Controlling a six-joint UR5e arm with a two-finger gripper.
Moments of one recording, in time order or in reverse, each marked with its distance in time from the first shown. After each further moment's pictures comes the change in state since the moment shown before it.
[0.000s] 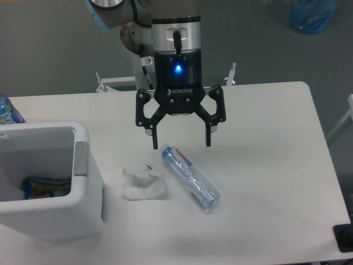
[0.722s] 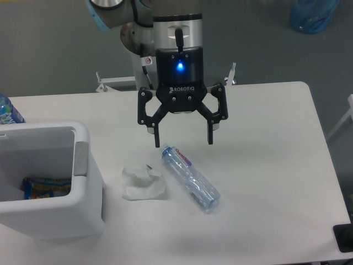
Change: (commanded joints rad) arm 0.012 0.008 -0.006 0.000 0.000 0.002
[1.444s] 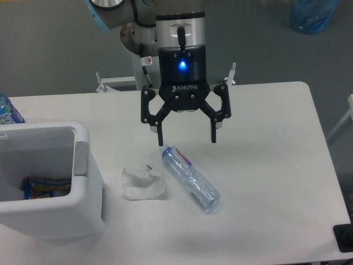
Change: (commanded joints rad) arm 0.002 0.002 0.000 -0.002 0.006 0.032
